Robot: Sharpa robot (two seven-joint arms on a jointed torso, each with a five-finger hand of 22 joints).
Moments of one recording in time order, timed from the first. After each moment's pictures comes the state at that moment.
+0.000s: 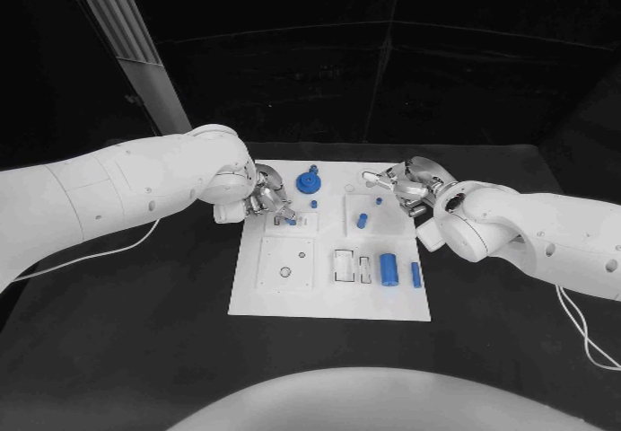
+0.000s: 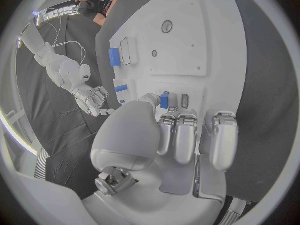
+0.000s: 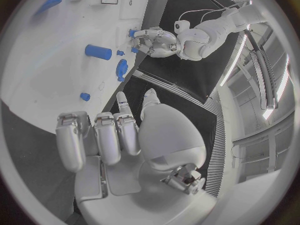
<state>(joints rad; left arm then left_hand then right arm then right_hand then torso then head) 1.40 -0.49 -0.23 1.15 -0.73 0.33 -0.52 1.40 0.04 0.16 0.29 0.69 0.63 0.09 0.80 0.72 1.47 0.01 1.57 1.31 1.47 -0.04 1.57 1.31 0.01 1.47 0.08 1.57 1.31 1.15 -0.88 -0.06 1.57 -0.61 -0.46 -0.07 1.25 0.13 -0.16 0.29 0.06 0.87 0.19 0.19 0.09 1.47 0.11 1.57 1.31 1.47 0.06 1.57 1.31 0.01 1.47 0.16 1.57 1.31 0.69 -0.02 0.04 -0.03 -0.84</state>
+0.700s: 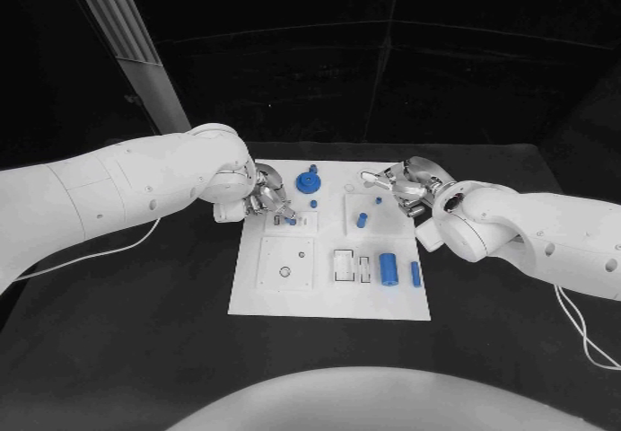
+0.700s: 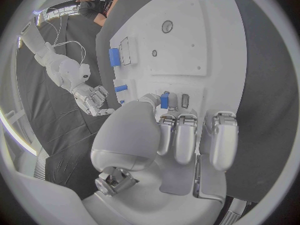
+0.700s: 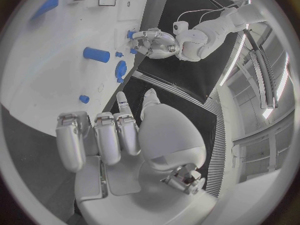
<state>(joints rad) 1.40 -0.48 -0.23 1.14 -0.72 0.34 -0.52 1.40 0.04 0.16 0.29 0.69 0.63 0.09 0.80 0.72 1.47 0.01 1.57 1.31 1.47 -0.04 1.57 1.31 0.01 1.47 0.08 1.57 1.31 1.15 -0.88 -0.06 1.57 -0.60 -0.46 -0.07 1.25 0.13 -0.16 0.29 0.06 0.87 0.19 0.19 0.09 1.47 0.11 1.57 1.31 1.47 0.06 1.57 1.31 0.01 1.47 0.16 1.57 1.31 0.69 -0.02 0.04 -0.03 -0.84</state>
